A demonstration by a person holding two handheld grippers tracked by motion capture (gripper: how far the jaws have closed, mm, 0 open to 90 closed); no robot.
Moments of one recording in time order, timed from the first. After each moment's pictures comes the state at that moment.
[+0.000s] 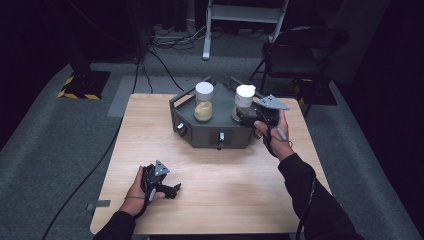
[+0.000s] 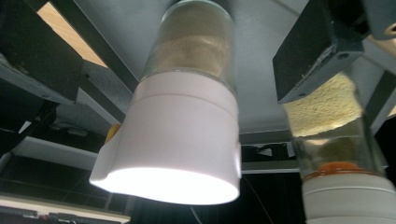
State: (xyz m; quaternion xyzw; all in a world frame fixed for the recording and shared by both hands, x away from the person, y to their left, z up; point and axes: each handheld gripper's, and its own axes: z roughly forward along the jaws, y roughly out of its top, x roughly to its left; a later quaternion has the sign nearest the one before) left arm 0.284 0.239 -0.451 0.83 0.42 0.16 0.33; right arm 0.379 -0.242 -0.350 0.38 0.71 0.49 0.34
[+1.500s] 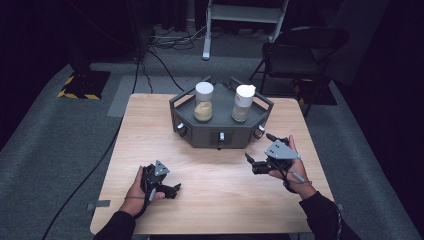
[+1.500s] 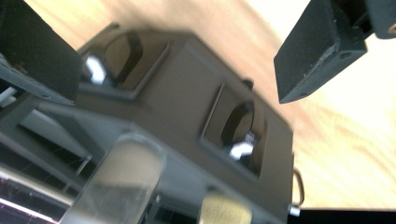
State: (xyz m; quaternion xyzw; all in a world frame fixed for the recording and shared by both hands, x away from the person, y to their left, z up) left arm 0.284 0.239 -0.451 0.83 0.42 0.16 0.33; right arm 0.286 -0.297 -0.406 0.24 0.78 0.45 0.35
